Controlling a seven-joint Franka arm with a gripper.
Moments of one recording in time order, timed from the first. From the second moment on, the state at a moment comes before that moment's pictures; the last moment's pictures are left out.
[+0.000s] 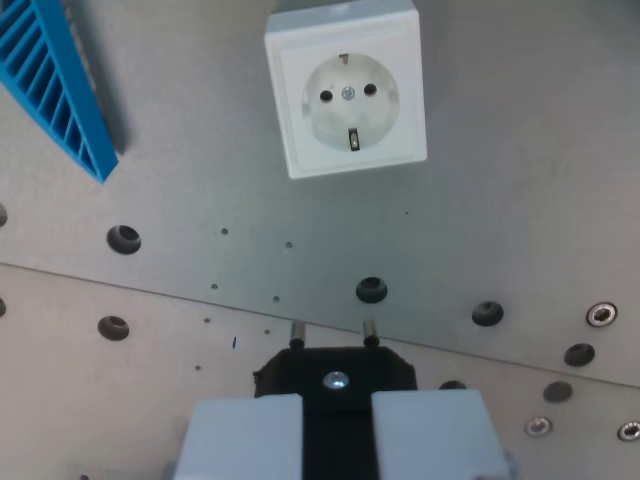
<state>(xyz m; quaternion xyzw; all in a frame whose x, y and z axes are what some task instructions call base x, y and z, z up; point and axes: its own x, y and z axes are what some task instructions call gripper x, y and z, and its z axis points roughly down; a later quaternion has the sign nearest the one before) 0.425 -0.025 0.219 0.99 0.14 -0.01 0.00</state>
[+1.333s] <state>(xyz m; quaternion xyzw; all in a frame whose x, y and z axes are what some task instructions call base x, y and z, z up) 0.440 -0.025 0.143 0.98 0.17 -0.01 0.00</state>
